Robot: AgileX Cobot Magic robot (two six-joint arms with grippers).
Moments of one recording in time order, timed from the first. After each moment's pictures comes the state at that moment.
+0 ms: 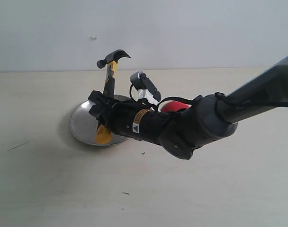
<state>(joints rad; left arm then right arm) 0.21 0.18 0.00 -1.74 0.10 1.33 0.57 2.15 -1.08 -0.26 -0.66 1.30</state>
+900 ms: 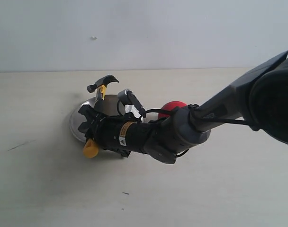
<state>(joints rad) 0.21 0.18 0.00 -1.74 0.10 1.33 0.59 2.30 -1.22 -0.39 -0.61 1.54</state>
